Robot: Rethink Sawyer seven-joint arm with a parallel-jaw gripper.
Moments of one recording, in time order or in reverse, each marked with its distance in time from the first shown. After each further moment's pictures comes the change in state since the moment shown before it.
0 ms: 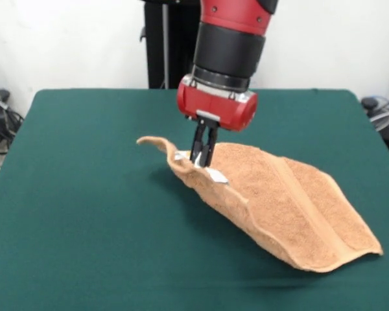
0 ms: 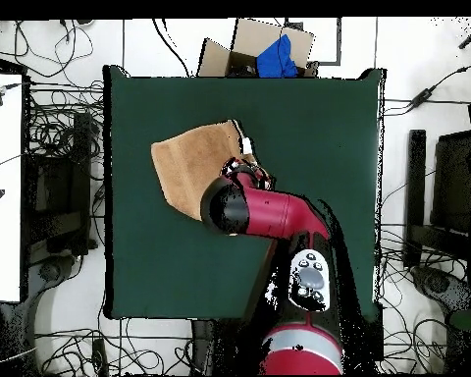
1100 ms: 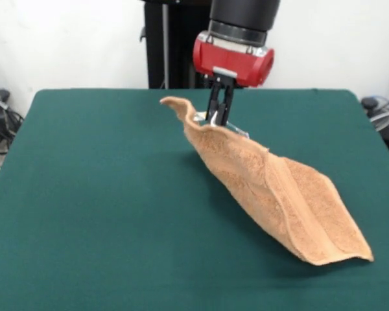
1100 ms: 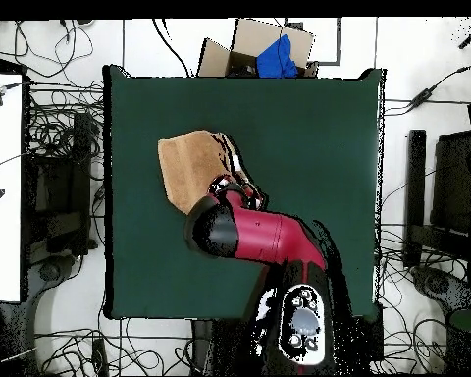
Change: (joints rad) arm 0.025 -0.149 -0.003 0.130 0.000 0.062 0.000
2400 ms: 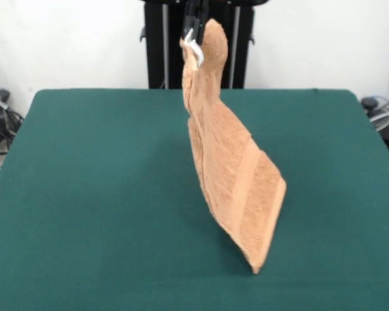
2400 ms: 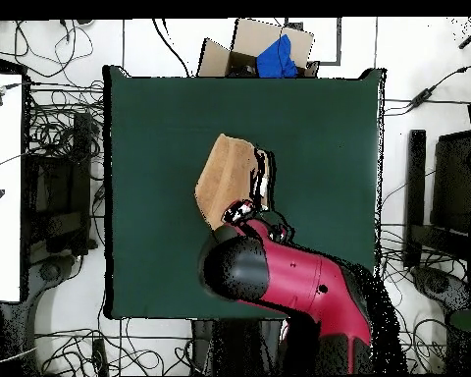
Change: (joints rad) arm -0.087 -0.275 0.005 0.131 -0.001 0.208 0.000
